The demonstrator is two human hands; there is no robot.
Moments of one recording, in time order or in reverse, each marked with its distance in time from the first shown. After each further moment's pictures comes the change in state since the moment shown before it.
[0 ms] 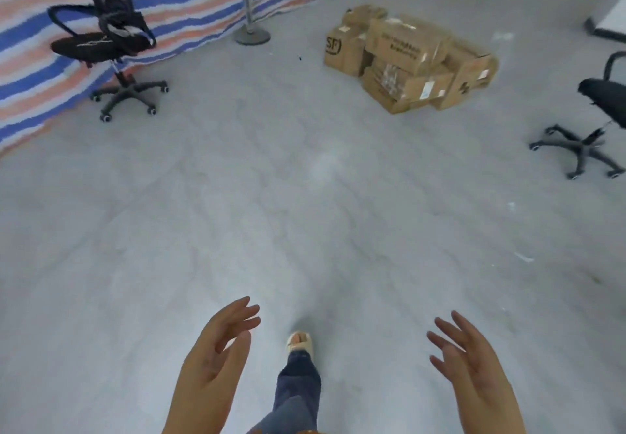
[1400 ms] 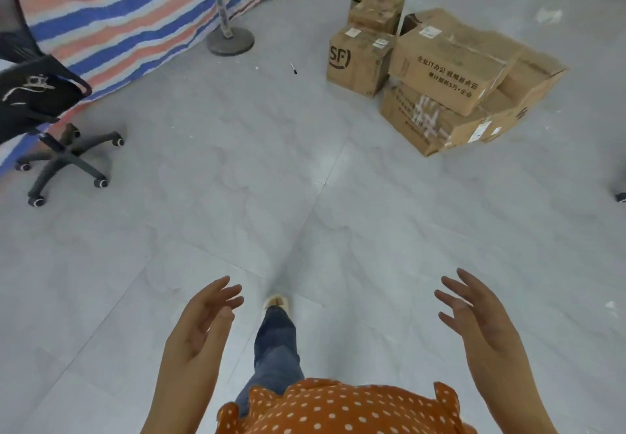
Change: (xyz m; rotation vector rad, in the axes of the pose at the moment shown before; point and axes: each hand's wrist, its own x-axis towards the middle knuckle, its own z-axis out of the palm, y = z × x) left_hand 0.799 0.124 0.098 0.098 0.067 -0.098; right_hand 0.732 -0.109 0.347 -0.147 -0.010 0.080
